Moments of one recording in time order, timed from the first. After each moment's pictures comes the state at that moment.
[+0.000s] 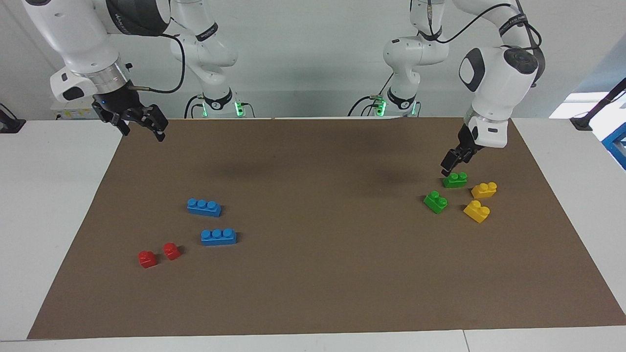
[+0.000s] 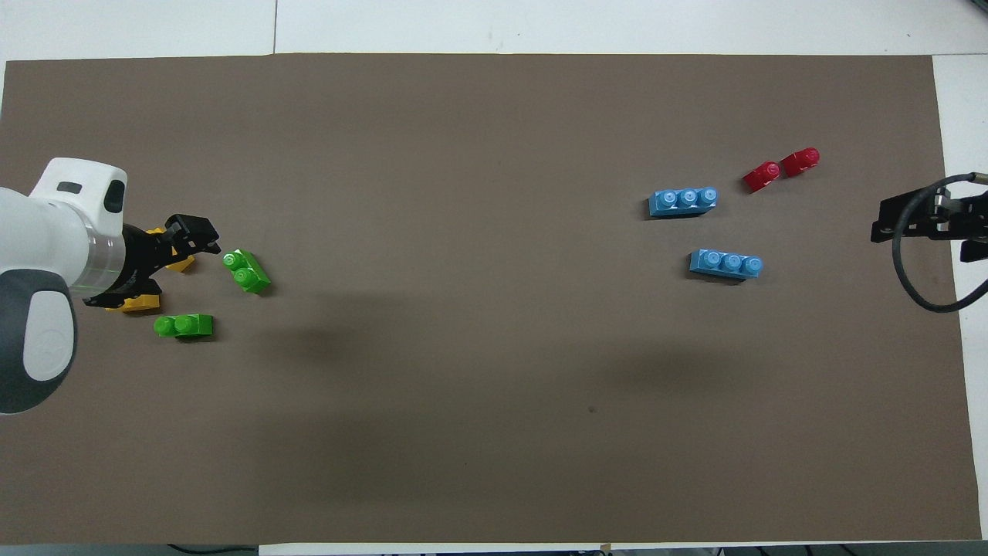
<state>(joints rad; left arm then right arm) 0.03 -0.07 -0.12 -2.12 -0.04 2.13 -0.60 -0.21 -0.04 0.15 -1.66 0.00 1.62 0.28</state>
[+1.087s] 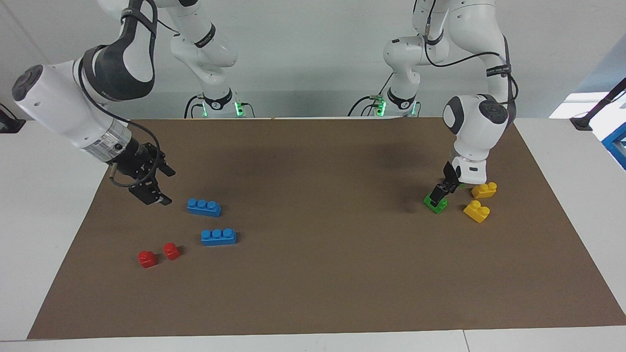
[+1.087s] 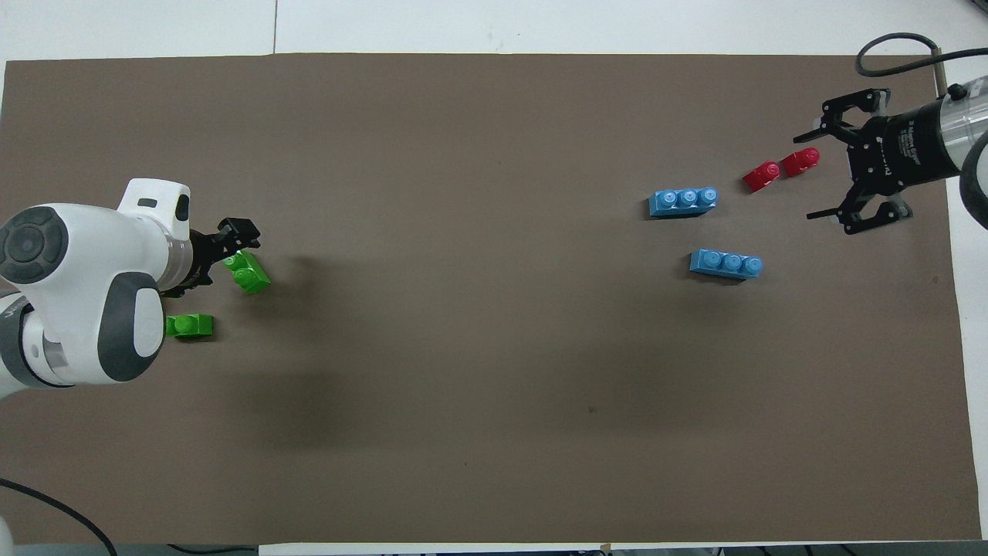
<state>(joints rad) 0.03 0.11 -0.11 -2.20 -0.04 2.45 -0.62 -0.24 0.26 0.16 -1.57 0.35 1.83 1.29</state>
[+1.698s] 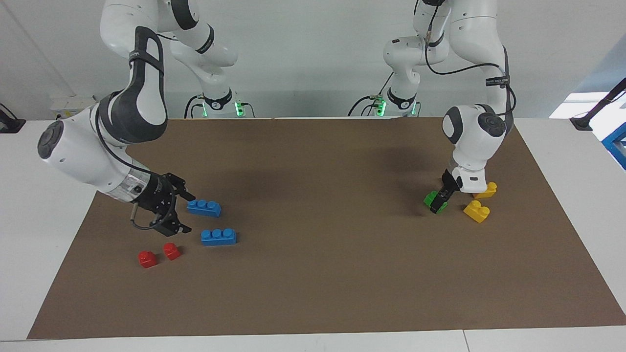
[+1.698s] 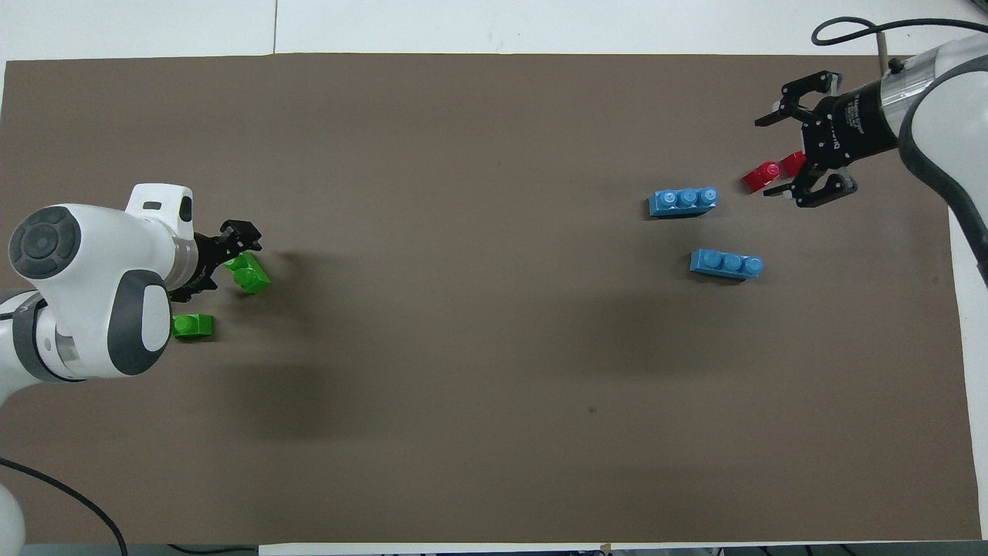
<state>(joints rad) 0.03 0.19 -0.11 -2.17 -0.04 2.45 -0.76 -0.19 0.44 0.17 -1.47 0.37 1.83 1.36</state>
